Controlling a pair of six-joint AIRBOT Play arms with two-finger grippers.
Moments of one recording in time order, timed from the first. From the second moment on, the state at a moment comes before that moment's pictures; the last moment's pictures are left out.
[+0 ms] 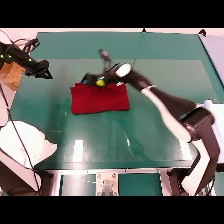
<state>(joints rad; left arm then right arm) 0.19 -1.91 2.05 1.12 -1.64 -1.37 0.50 -1.94 1.78 -0.64 0.79 1.36</state>
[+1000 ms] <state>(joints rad) 0.20 -1.91 2.05 1.12 -1.59 -1.38 0.24 -1.89 1.46 -0.72 1.00 1.41</state>
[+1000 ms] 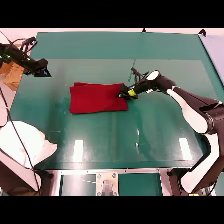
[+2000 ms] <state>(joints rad) 0.20 -1.91 2.05 1.12 -1.62 -1.38 -0.77 -1.33 1.70 -0.86 1.43 1.56</state>
